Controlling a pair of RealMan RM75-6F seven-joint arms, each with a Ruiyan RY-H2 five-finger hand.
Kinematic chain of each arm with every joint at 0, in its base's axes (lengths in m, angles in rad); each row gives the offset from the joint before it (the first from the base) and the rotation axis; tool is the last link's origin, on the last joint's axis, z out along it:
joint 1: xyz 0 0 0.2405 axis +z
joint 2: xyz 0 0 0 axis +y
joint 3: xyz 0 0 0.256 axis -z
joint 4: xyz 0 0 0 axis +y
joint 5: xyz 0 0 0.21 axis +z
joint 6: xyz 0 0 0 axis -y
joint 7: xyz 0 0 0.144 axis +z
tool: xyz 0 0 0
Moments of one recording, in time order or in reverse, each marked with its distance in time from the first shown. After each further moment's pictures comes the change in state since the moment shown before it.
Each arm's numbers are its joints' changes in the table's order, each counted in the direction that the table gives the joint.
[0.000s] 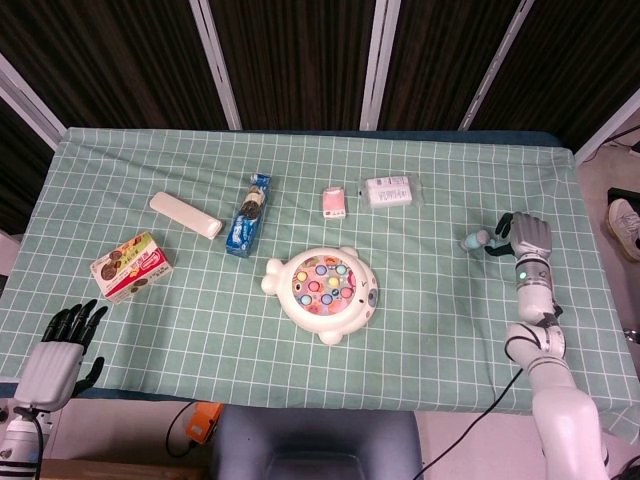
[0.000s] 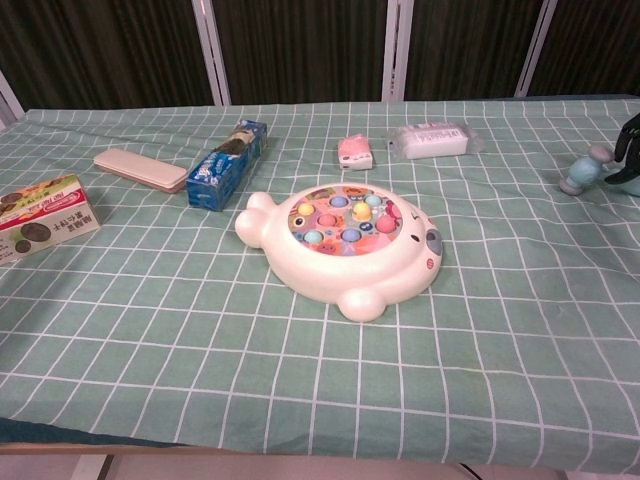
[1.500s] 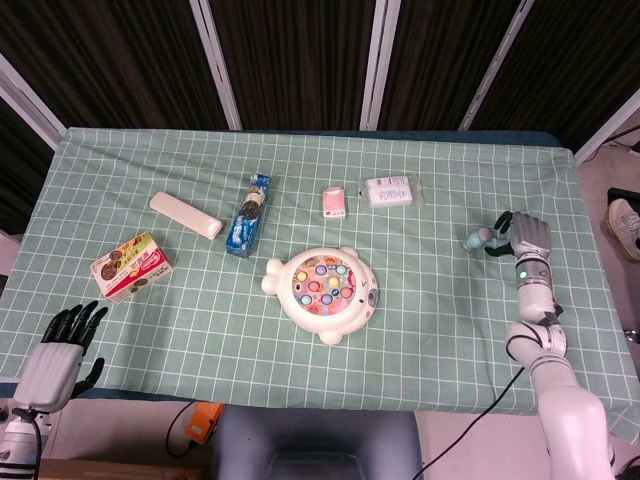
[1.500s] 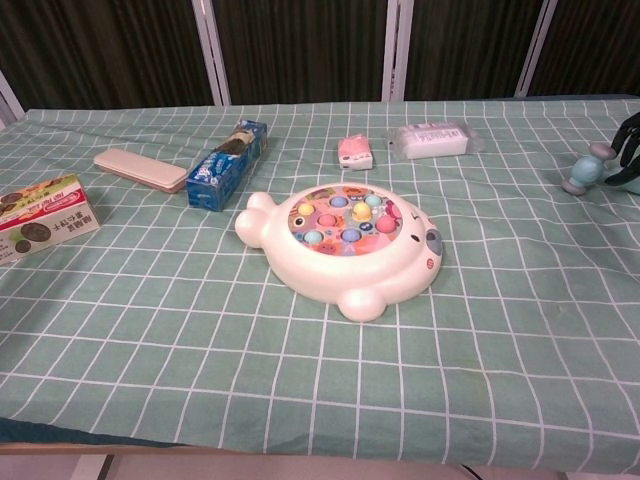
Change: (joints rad) left arm -0.001 0.007 -0.007 -0.003 0.011 -0.008 -0.015; right arm -0.006 0.025 -0.008 -0.043 0.005 0.015 0.001
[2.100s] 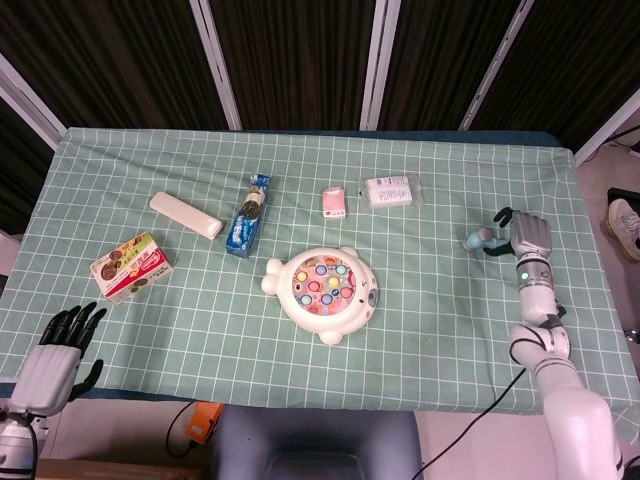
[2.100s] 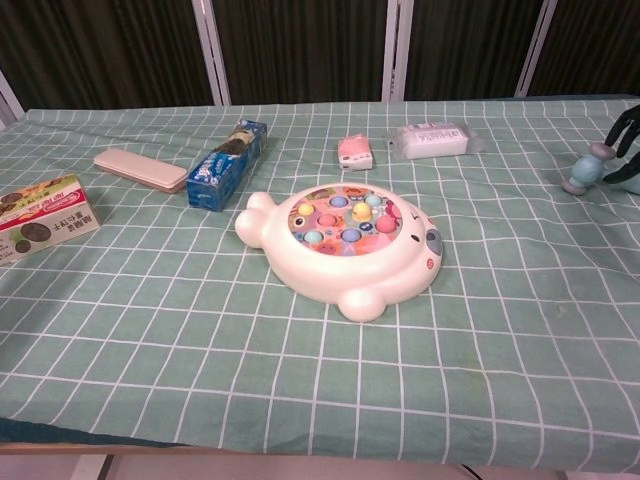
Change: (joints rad) left arm 0.011 0.010 -0.010 -0.003 0.033 -0.030 -0.025; right arm -0.021 0.022 0.029 -0.042 -0.037 -0.065 0.048
